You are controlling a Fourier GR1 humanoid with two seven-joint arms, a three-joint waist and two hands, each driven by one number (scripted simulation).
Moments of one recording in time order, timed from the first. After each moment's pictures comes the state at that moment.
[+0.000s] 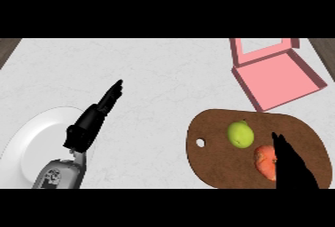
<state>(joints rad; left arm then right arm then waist) -0.17 0.14 -0.14 -1.55 -0.09 -0.13 0.07 0.22 -0.29 0.36 -1.99 0.93 0.07 0.95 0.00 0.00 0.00</state>
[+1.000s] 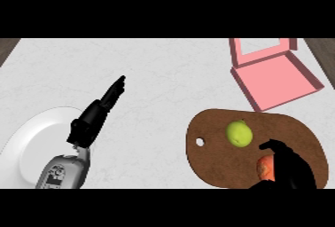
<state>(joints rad) -0.21 0.09 -0.10 -1.54 -0.13 -0.15 0.10 0.18 -0.25 0.27 -1.83 0.98 0.09 0.82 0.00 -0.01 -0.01</state>
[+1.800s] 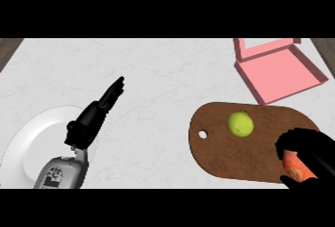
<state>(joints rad) -0.19 0.09 -0.10 -1.56 -0.12 -0.17 0.10 0.09 -0.74 0.24 -1.78 0.79 0.05 -0.19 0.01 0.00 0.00</state>
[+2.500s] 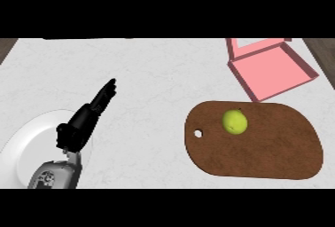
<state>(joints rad) -0.16 0.11 -0.06 -1.57 -0.12 -0.17 0.09 0.23 -0.94 -0.29 -1.86 0.28 0.18 -0.65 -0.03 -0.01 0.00</state>
